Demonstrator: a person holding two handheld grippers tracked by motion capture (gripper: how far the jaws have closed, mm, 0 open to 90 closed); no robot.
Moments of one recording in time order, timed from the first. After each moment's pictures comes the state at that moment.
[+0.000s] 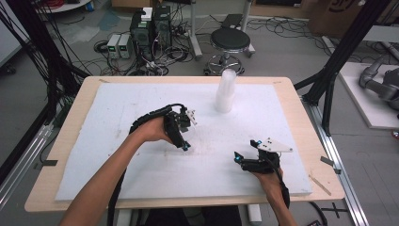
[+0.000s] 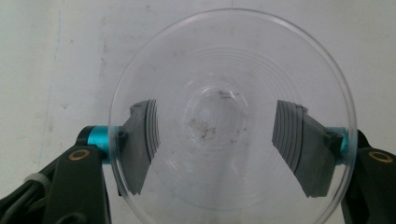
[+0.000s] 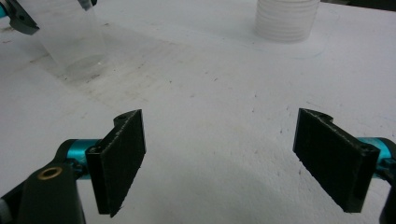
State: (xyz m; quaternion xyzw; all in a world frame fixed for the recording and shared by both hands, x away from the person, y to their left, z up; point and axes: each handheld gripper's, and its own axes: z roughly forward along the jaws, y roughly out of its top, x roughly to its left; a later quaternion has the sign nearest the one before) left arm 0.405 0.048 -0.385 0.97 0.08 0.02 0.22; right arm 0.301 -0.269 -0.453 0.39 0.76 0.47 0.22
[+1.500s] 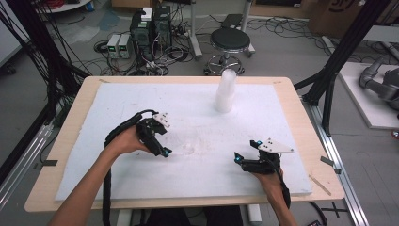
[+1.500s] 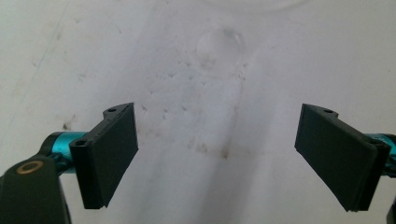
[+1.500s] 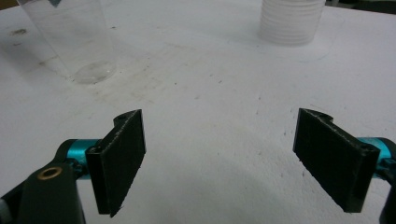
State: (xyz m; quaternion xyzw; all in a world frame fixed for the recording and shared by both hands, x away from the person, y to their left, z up) left arm 0.378 0.130 -0.397 0.94 0.16 0.02 0.29; right arm 0.300 -0.271 -0.453 0.38 0.76 0.48 0.22
